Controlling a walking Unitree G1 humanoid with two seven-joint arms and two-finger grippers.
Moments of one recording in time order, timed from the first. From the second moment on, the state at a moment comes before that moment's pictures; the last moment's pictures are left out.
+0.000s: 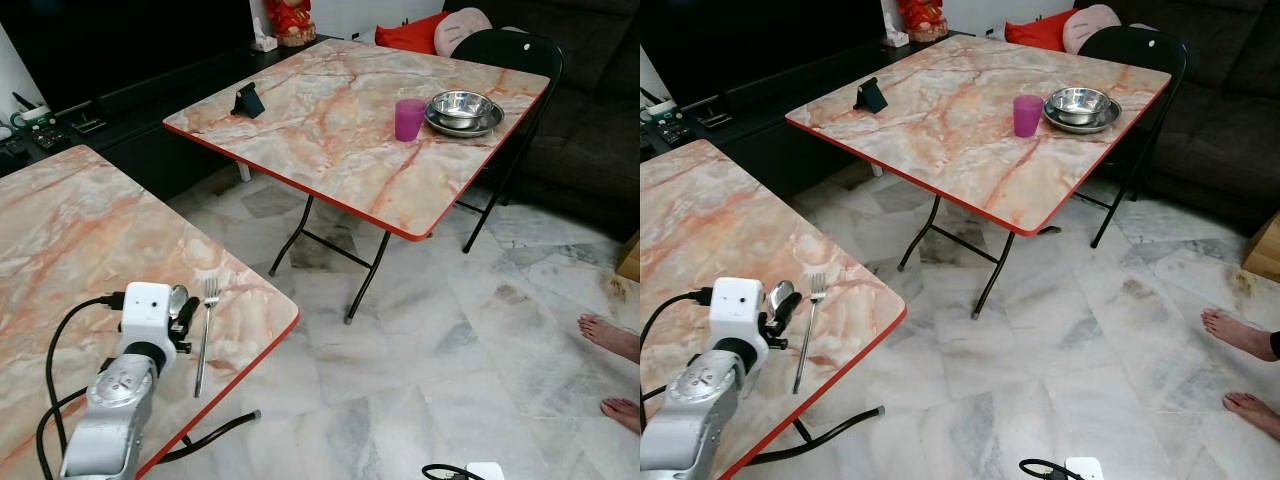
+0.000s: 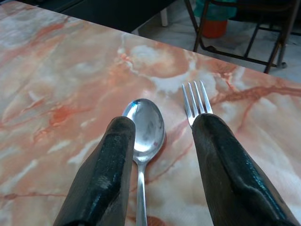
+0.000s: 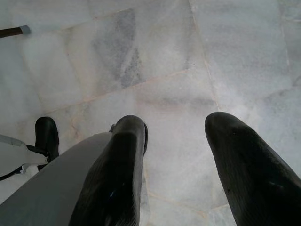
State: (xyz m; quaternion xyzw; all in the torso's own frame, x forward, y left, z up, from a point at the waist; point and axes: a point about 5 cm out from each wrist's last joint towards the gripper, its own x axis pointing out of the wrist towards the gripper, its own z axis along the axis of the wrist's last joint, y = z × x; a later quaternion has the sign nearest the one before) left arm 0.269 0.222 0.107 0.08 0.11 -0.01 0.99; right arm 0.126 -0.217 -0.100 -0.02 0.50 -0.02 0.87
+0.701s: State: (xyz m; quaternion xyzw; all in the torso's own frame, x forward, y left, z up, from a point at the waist) left arm 0.267 0.223 0.092 0.08 0.13 -0.01 0.99; right arm 0.126 -0.218 -0.100 -0.02 0.50 -0.02 0.87
